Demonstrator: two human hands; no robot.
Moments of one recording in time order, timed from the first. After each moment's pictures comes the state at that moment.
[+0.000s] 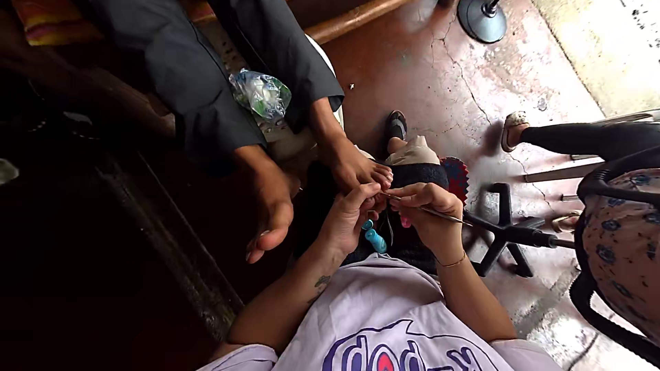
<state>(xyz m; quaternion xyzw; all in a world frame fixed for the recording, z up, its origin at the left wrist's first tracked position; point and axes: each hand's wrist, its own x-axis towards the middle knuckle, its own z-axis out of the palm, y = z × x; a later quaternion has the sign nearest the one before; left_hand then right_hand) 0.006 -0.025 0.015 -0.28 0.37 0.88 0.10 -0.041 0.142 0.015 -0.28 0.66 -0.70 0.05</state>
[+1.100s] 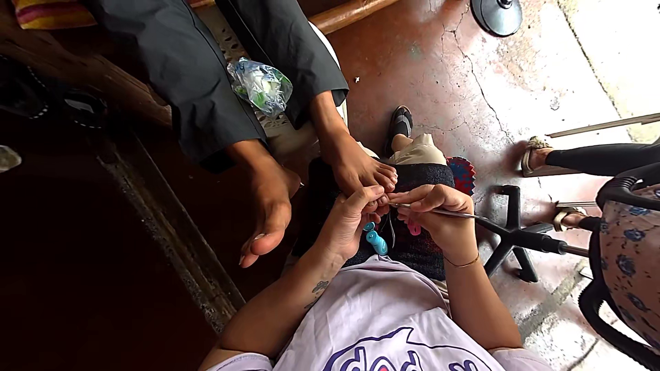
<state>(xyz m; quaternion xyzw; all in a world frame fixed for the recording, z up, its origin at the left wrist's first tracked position) 0.007 -0.024 0.015 -0.28 0.36 0.89 0.08 -0.055 0.153 0.012 -0.28 0.59 -0.74 0.14</state>
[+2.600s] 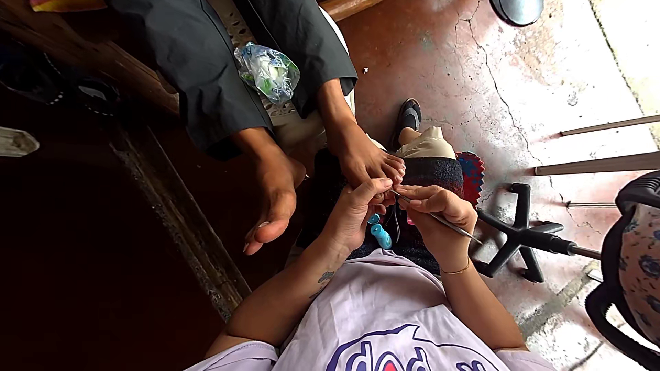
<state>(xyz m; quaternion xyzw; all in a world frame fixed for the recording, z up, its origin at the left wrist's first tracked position) 0.007 -0.021 0.014 -0.28 0.36 0.89 0.07 -0.033 0.139 0.005 -0.30 0.65 -0.70 -0.01</state>
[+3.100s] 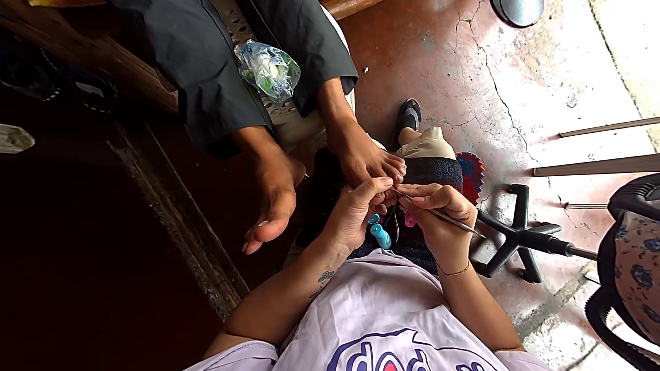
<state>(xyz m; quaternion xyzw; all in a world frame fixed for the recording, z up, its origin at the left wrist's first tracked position) 0.007 -0.020 0.014 -0.28 0.36 0.89 0.07 -0.031 0.137 0.008 -0.25 0.63 -0.74 0.02</state>
